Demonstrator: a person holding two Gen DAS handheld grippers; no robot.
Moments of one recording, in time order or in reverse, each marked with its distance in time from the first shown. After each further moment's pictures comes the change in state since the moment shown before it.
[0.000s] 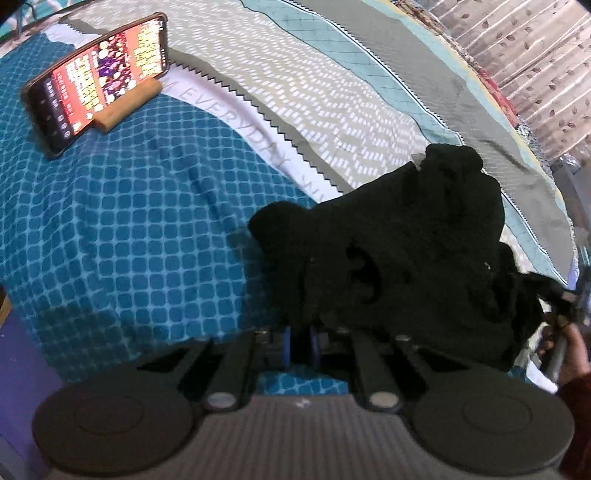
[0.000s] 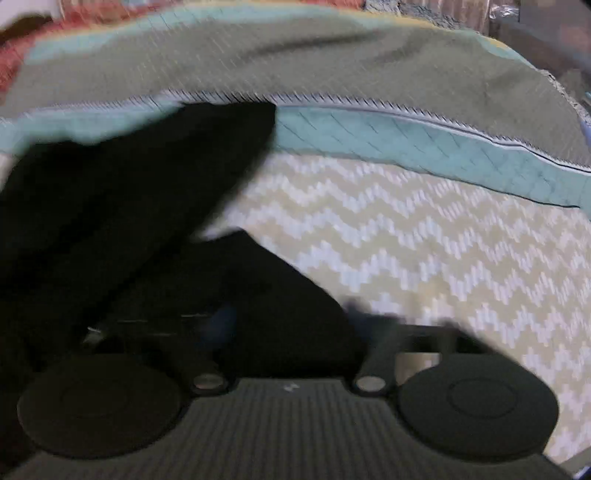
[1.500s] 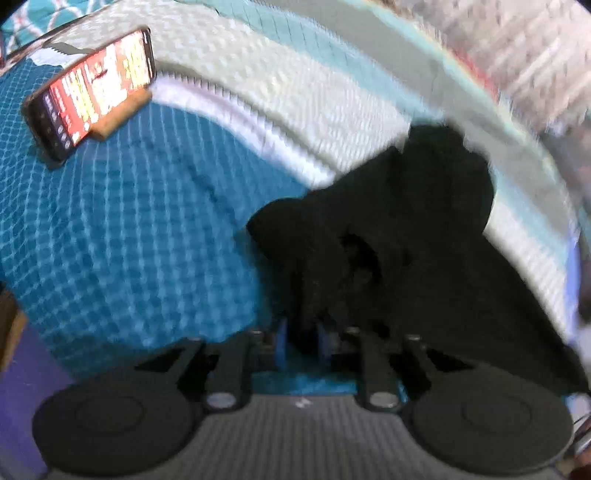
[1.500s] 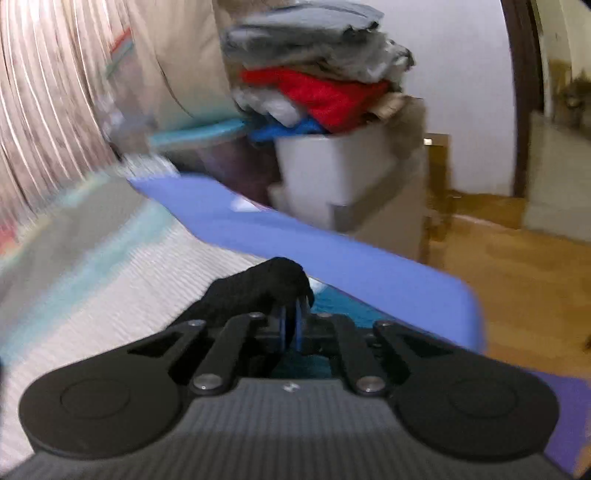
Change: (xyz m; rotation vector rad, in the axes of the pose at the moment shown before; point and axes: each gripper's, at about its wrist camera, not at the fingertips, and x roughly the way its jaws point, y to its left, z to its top) left arm -0.001 -0.001 -0.025 0.148 0.016 0.029; right arm -0.255 -0.228 -0.191 0.704 -0.307 -0.683
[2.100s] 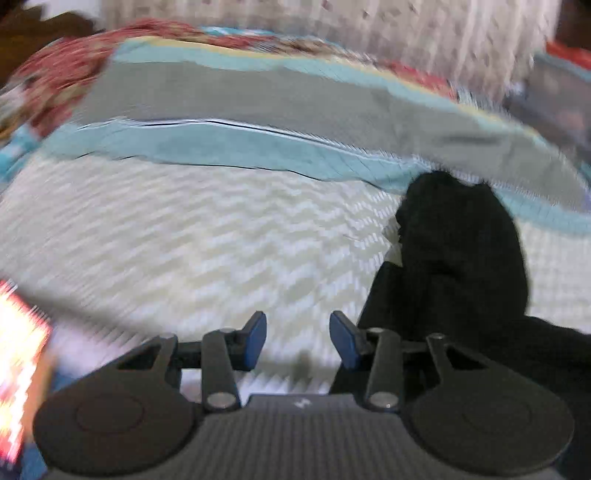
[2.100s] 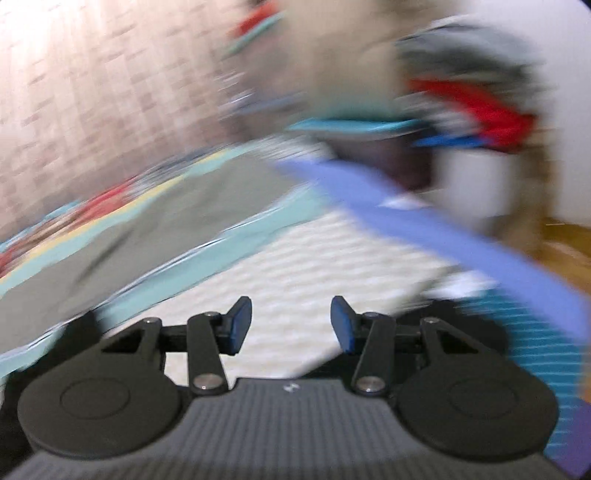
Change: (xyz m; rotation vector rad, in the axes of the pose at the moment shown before) left arm 0.099 -0.089 0.156 0.401 -0.240 0.064; right arm -0.040 0.152 -0.003 -0.138 0.027 0.517
